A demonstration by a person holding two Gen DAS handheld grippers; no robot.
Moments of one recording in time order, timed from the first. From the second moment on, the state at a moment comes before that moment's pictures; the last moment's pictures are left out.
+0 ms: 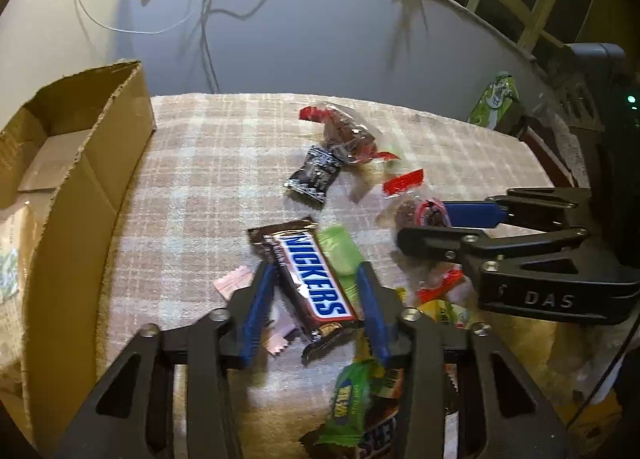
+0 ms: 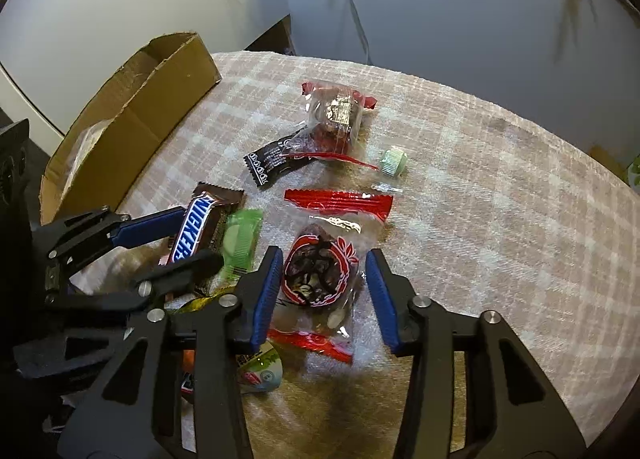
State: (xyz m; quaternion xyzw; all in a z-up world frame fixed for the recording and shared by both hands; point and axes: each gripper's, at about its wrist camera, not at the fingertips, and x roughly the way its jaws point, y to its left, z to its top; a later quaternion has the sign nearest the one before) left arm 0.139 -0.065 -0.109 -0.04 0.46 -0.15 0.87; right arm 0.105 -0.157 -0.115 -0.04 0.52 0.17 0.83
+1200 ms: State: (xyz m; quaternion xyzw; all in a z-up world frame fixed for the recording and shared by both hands) left arm 0.094 0.014 -0.037 -0.10 0.36 -0.11 0.92; right arm 0.085 -0.119 -0.036 -0.01 0.45 0.23 0.87
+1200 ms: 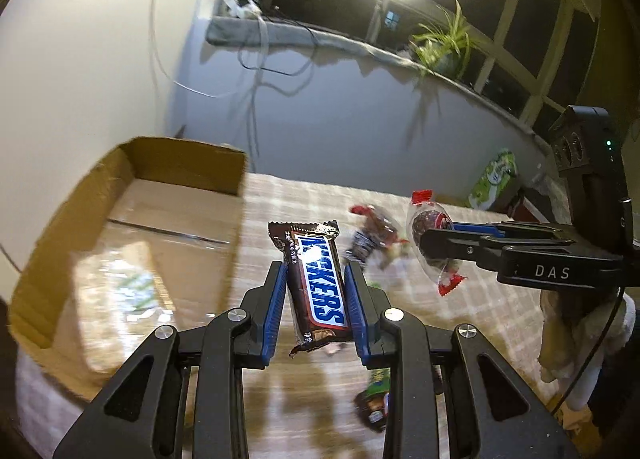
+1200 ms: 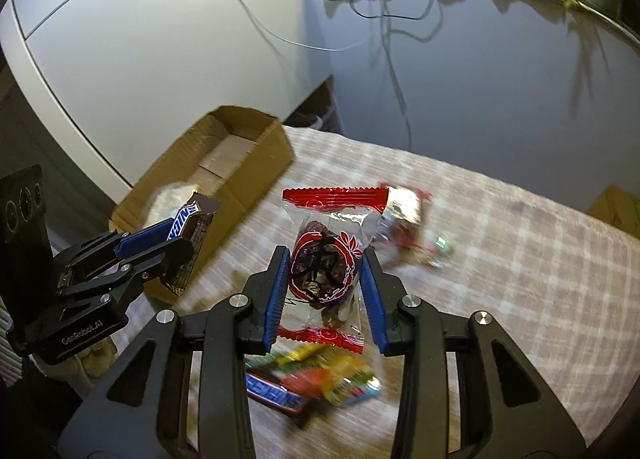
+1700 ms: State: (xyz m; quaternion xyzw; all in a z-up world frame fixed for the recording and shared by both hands) left arm 0.071 0.104 -0.035 -0.13 0.34 -0.03 0.93; right arm 0.119 -0.014 -0.038 -0.03 0.45 0.28 0.85
